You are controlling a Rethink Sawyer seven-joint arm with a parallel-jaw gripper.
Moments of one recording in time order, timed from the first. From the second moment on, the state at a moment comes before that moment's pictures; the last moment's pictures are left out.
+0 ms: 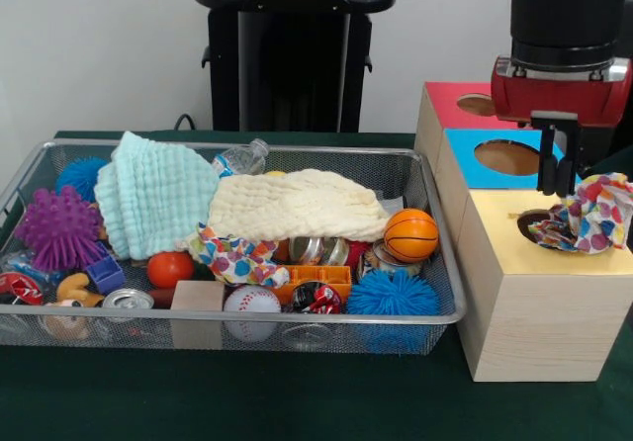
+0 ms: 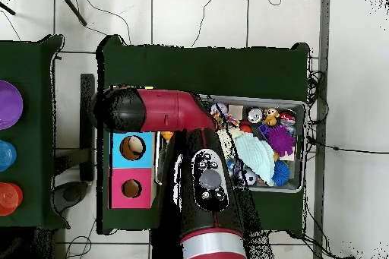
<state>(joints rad) -0.07 -0.66 0.11 1.47 0.04 0.61 2.19</state>
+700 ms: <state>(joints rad) -0.11 -0.68 0.13 1.49 0.05 0.61 2.19</state>
